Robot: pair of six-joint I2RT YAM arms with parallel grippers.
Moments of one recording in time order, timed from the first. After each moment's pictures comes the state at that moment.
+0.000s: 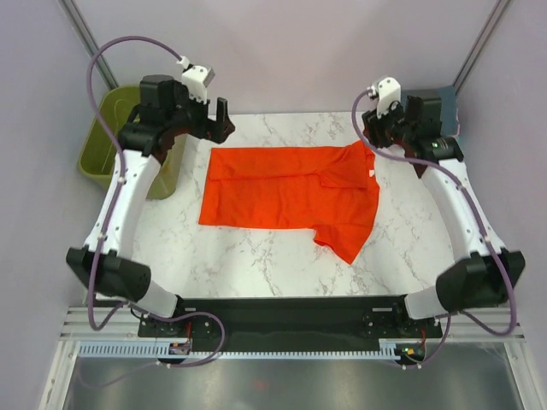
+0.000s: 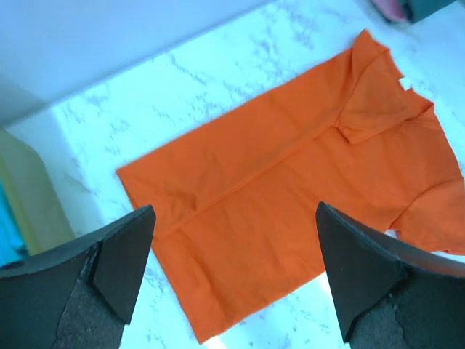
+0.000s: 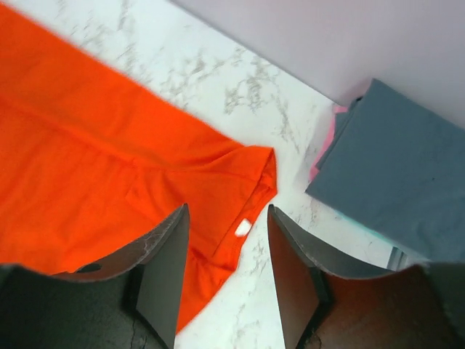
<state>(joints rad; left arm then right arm) -0.20 1.63 1.83 -0.70 0.32 0.09 0.10 1.56 1.57 -0.47 -0.22 -0.34</state>
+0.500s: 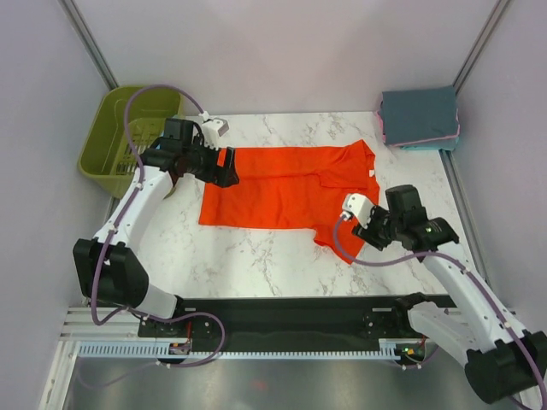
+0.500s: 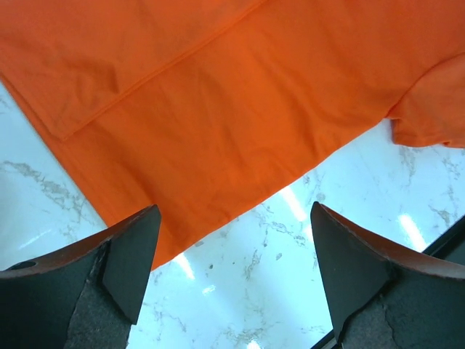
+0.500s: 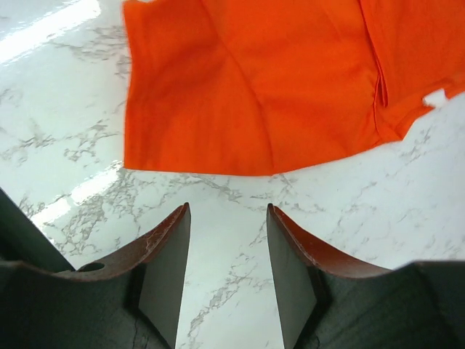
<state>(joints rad) -0.19 1.48 1.36 -0.69 0.44 0.14 0.28 0.97 0.82 -0.78 -0.27 -0.76</state>
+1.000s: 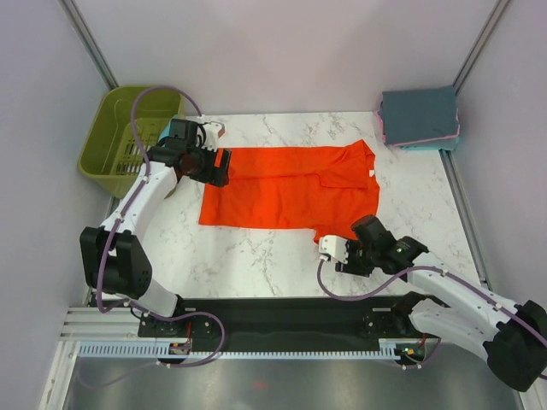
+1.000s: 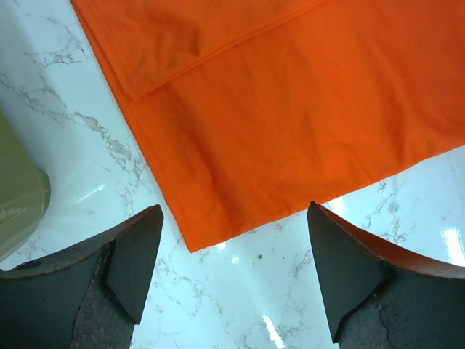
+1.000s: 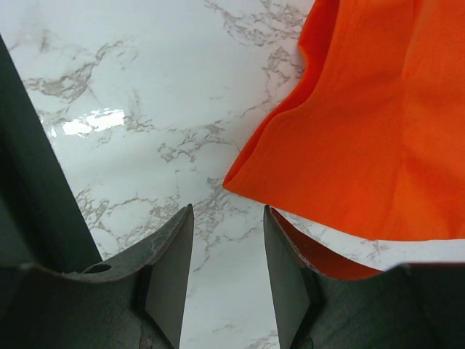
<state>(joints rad) -0.19 1.55 1.36 -0.70 0.20 0.15 0.64 0.92 0.54 -0.67 -0.17 -0.78</state>
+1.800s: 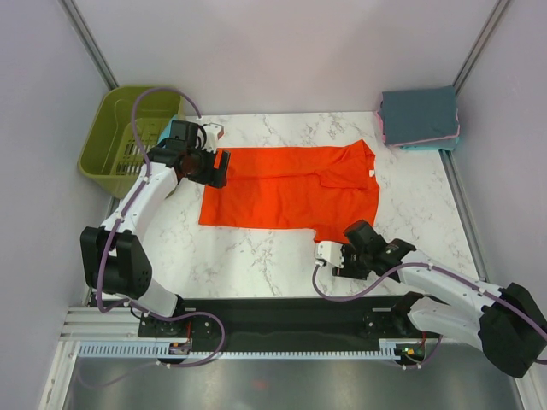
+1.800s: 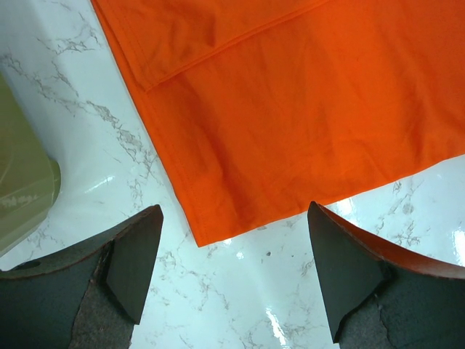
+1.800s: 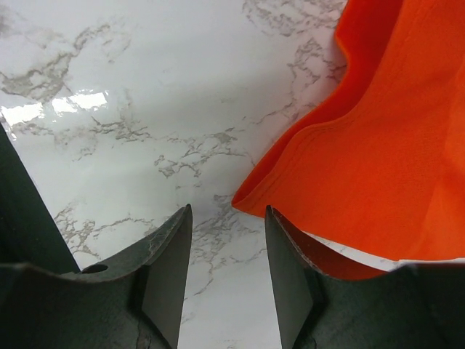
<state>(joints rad) -0.19 1.55 1.35 -0.70 0.15 0.15 0.69 1.03 0.48 -0.54 -0.11 -0.78</state>
